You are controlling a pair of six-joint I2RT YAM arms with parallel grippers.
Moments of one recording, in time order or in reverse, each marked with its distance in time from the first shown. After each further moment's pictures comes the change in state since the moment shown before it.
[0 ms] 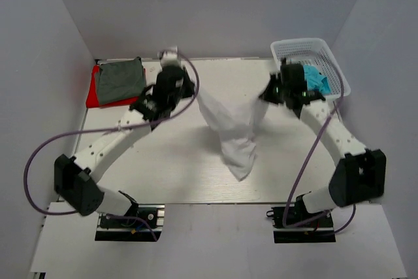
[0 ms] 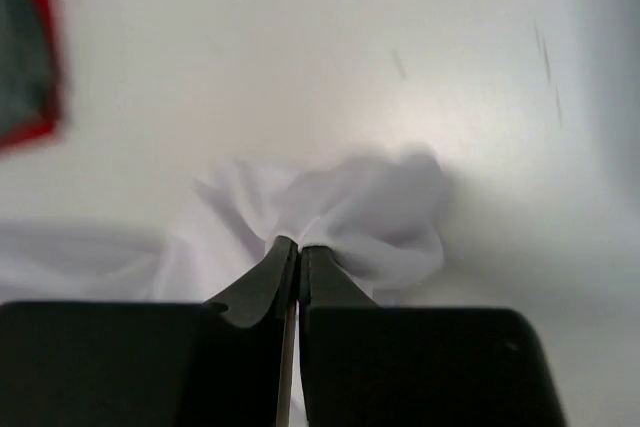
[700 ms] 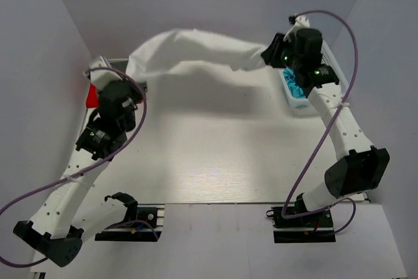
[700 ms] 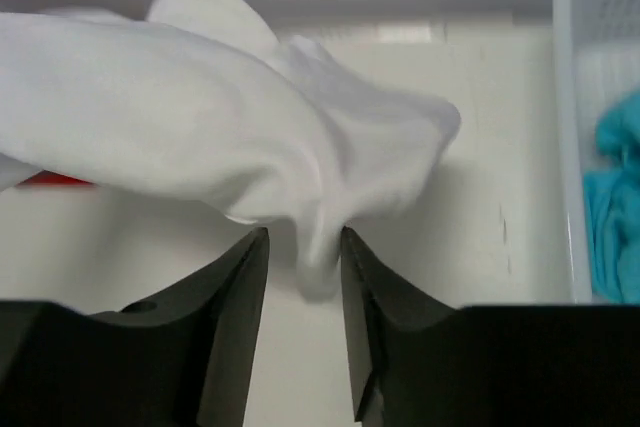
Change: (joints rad) left arm 0.161 -0.368 0.048 -0.089 -0.380 0.075; right arm -0.046 0.145 0.554 0.079 -0.077 -0.211
